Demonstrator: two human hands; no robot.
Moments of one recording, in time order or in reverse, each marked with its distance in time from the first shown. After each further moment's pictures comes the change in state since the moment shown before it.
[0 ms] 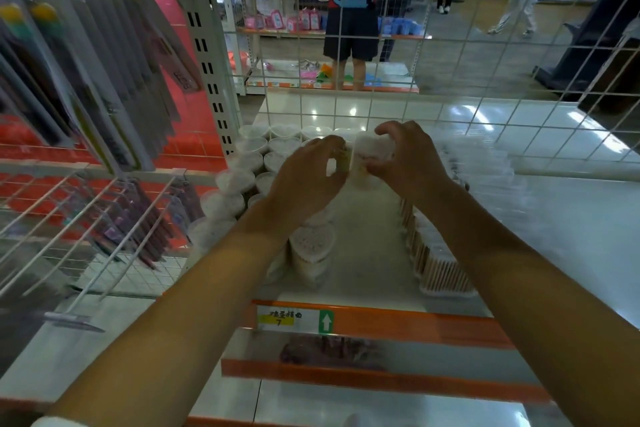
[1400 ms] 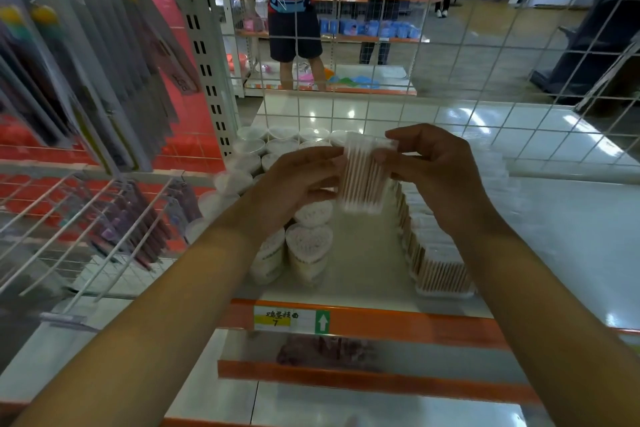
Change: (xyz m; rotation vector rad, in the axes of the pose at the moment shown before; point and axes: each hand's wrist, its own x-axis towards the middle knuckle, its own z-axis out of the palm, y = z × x) left_hand -0.015 -0.003 -0.023 -1.046 -0.352 -0.273; right_hand -0.040 -0.009 -0.037 0.796 0.053 0.064
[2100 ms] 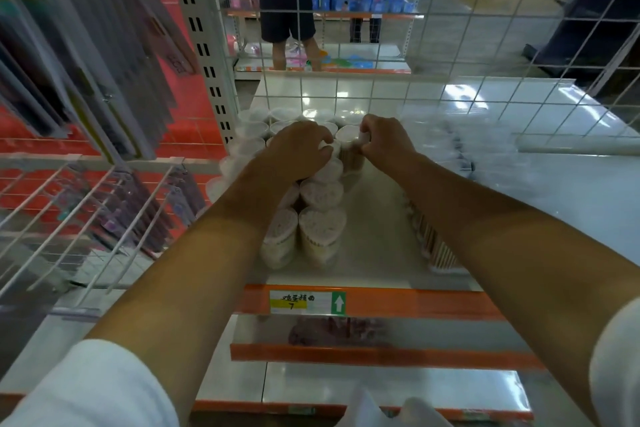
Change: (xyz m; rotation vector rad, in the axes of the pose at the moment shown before) left_hand 0.062 -0.023 -0.040 1.383 0.159 0.128; right_hand 0.090 0.097 0.051 -0.909 -0.115 0.009
